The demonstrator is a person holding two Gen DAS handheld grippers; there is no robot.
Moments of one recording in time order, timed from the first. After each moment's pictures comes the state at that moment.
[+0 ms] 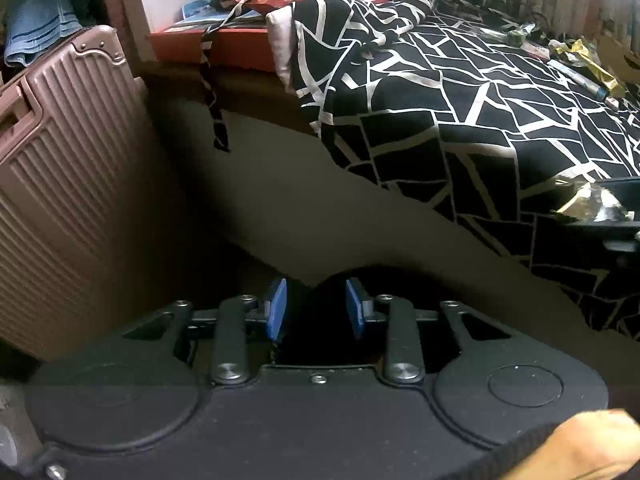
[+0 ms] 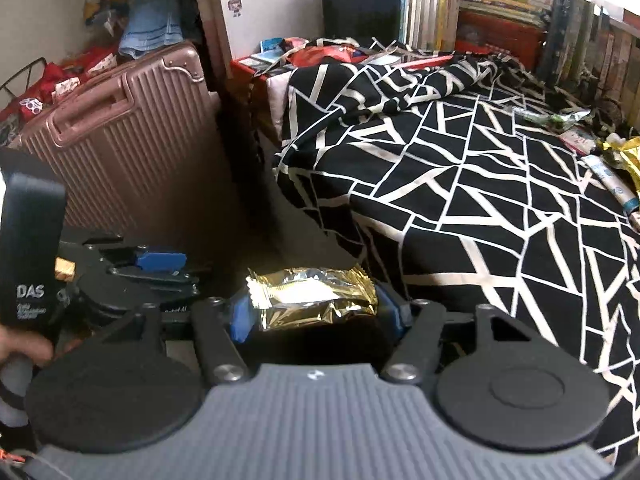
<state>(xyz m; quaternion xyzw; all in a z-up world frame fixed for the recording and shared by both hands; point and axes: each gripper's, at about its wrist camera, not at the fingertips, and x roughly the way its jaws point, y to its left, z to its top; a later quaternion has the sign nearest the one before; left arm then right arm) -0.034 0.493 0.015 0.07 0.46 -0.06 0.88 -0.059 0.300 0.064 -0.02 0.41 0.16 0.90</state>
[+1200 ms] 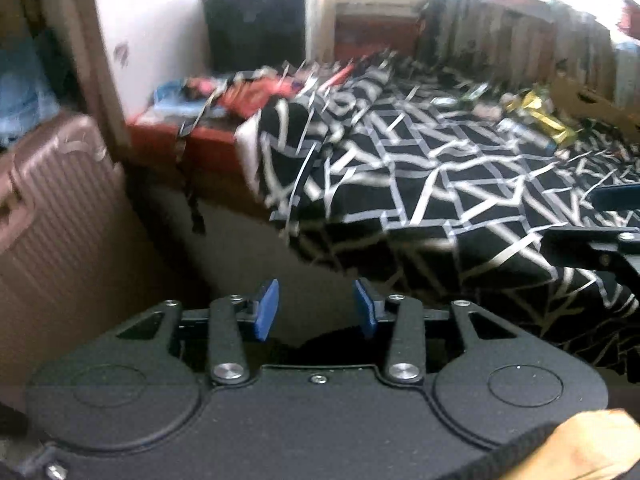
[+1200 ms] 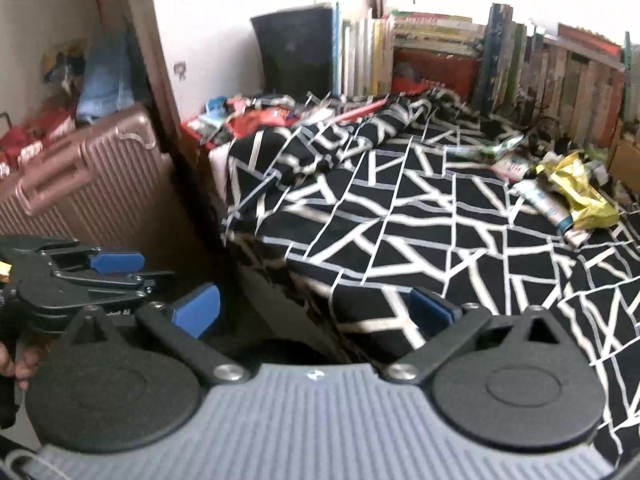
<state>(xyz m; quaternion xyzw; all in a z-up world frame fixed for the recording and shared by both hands) -0.024 0.482 0.100 0.08 0.39 -0.13 0.91 -0.062 0.260 0.121 0.02 0.36 0.09 0.93</state>
